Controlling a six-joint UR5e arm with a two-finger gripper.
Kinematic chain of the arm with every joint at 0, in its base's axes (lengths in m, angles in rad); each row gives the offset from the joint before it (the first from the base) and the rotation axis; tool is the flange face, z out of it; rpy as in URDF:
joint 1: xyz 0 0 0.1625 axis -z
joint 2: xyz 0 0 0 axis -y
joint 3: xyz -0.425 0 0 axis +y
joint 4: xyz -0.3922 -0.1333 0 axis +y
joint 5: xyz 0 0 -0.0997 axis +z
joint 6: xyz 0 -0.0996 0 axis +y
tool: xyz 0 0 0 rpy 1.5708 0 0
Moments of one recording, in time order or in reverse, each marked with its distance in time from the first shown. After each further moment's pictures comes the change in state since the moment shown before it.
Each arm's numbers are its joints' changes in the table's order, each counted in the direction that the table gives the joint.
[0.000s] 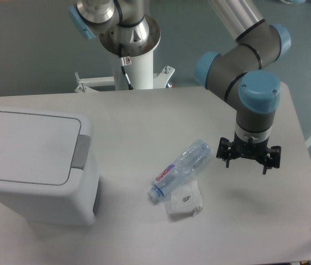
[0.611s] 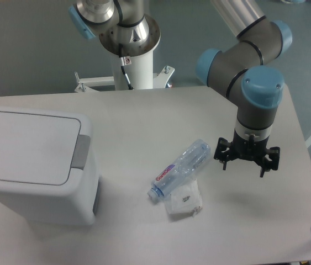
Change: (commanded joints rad) arm -0.005 0.046 -0.011 0.000 0.196 0.141
